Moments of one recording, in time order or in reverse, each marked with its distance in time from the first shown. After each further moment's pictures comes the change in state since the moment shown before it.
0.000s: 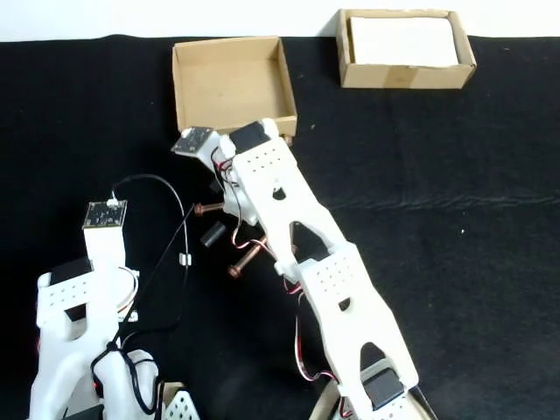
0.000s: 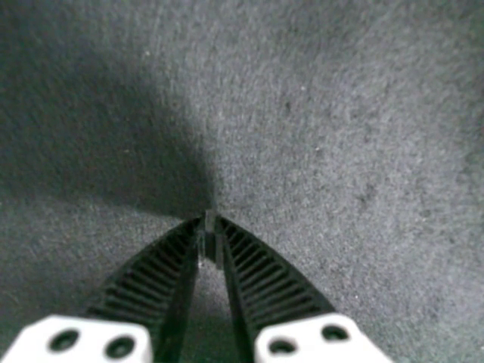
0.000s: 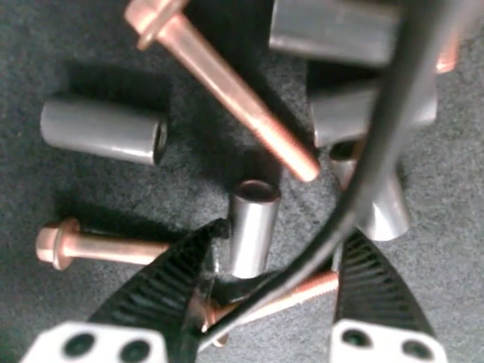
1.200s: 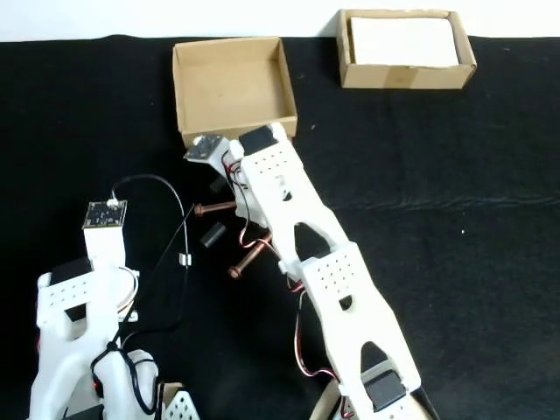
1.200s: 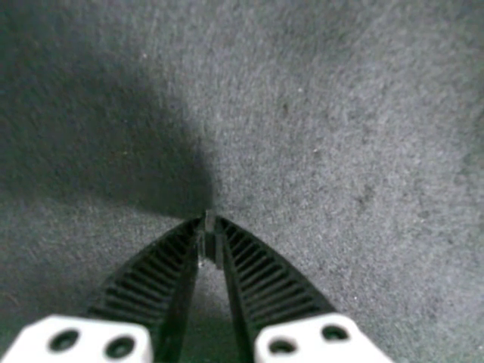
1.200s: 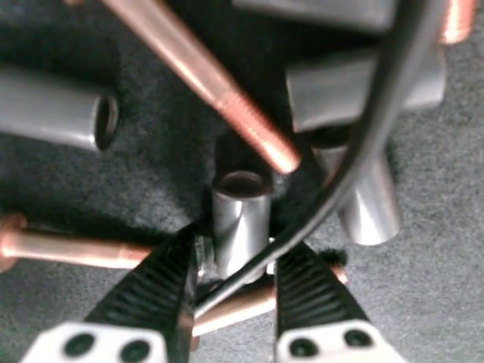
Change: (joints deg) left arm 0.6 0.0 0.0 0.0 0.0; right arm 0.8 5.1 -0.4 -0.2 3.2
